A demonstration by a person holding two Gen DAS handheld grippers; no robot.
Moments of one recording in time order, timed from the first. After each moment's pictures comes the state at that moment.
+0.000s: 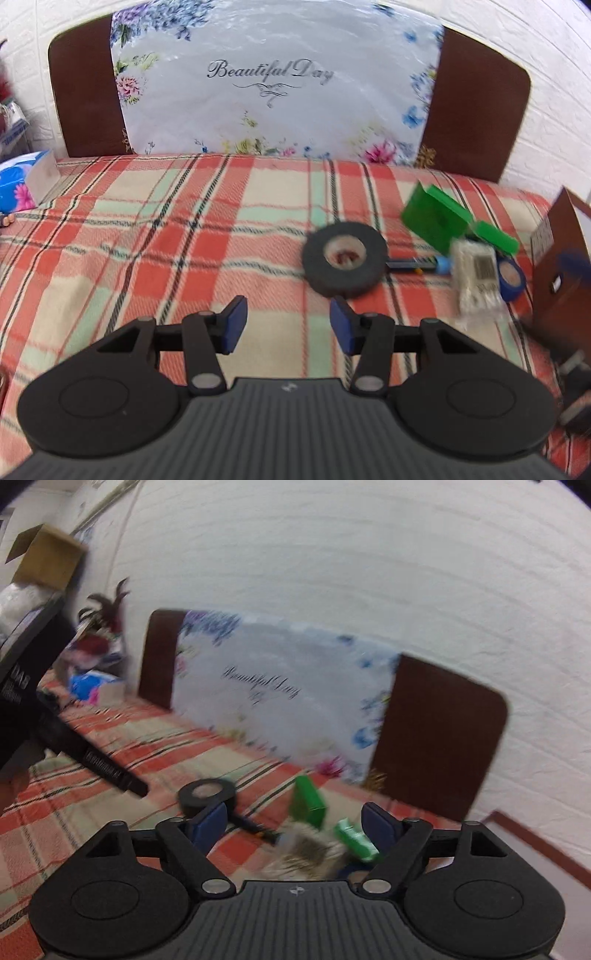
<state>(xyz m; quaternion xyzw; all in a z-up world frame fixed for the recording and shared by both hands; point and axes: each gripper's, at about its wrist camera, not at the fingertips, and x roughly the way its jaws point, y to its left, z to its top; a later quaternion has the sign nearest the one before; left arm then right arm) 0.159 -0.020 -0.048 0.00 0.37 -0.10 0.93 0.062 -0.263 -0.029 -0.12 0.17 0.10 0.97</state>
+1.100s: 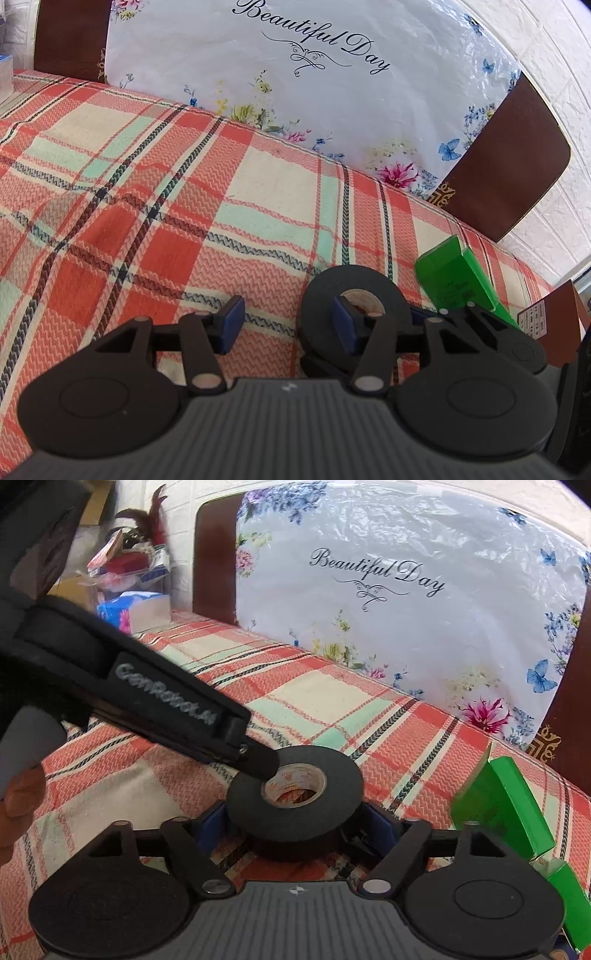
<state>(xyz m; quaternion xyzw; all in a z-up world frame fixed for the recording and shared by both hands) 0.221 0.002 -0.075 -0.16 0.41 -0.12 0.89 0.207 -0.180 -0.078 -0.10 0.32 0.20 0.92</state>
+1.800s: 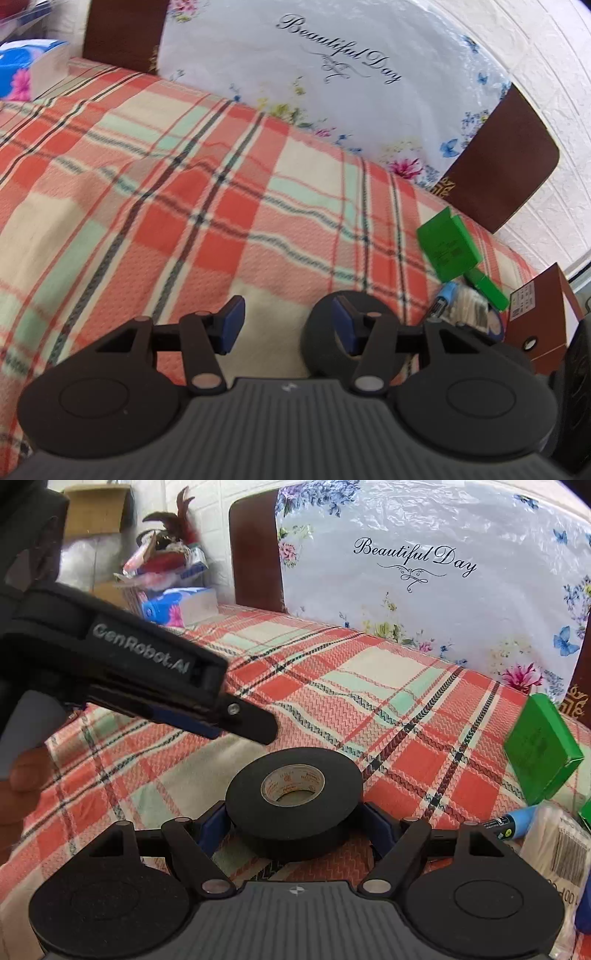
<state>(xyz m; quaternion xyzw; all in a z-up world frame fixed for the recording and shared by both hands) 0.150 0.040 -0.069 -0.17 0.41 -0.08 0.89 0.164 -0.158 -0.077 -0.07 0.35 0.24 0.90</state>
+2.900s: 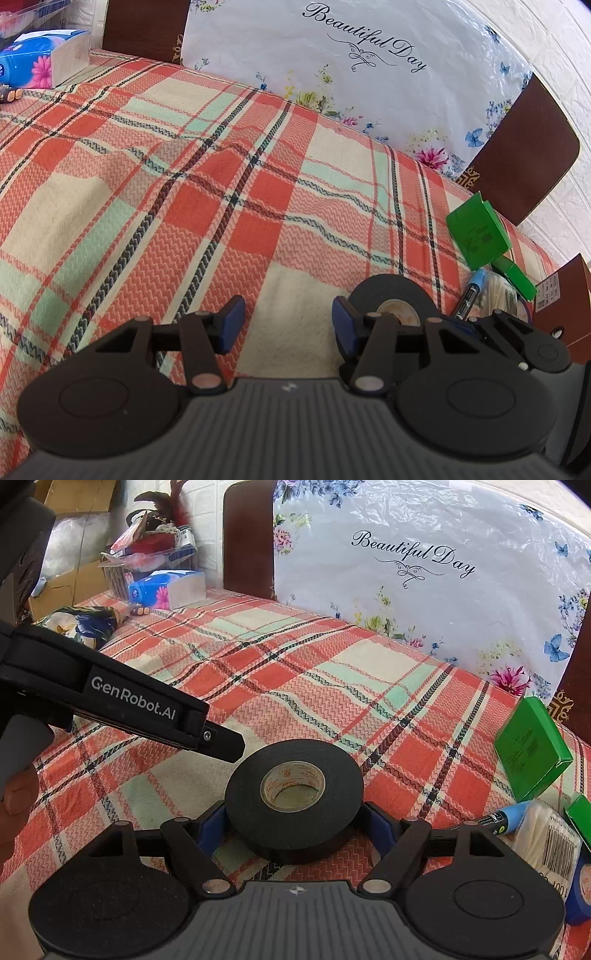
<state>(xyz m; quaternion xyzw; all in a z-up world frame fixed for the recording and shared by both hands) 0.144 0.046 -0.081 -0.16 0.42 -0.05 0.89 0.162 -0.143 -0.079 -0.10 0.36 0.20 0.90</state>
